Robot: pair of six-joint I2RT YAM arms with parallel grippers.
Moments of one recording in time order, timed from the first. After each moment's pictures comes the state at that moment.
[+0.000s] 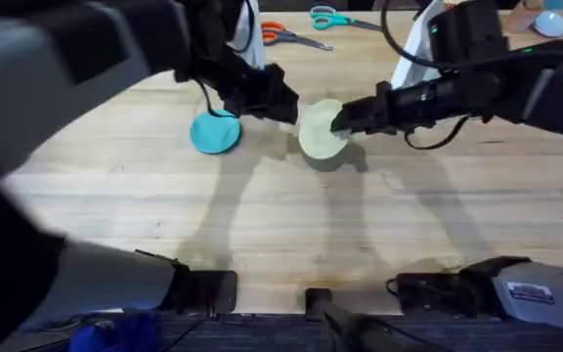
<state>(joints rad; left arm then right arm) -0.27 1.61 1.18 -0.82 0.58 -0.11 0.26 1.43 0.90 -0.52 -0.65 0.31</state>
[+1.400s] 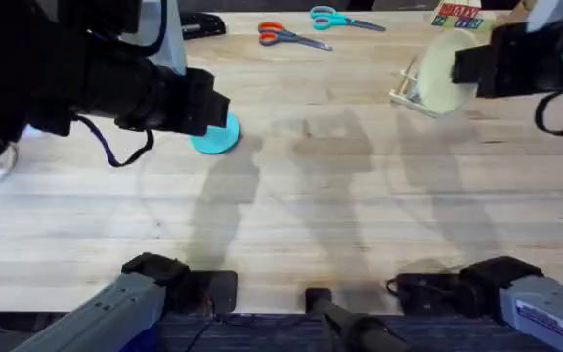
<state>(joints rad) -0.27 1.07 1.18 -1.16 0.05 -0.10 0.25 1.09 1.22 -1.01 0.14 0.14</state>
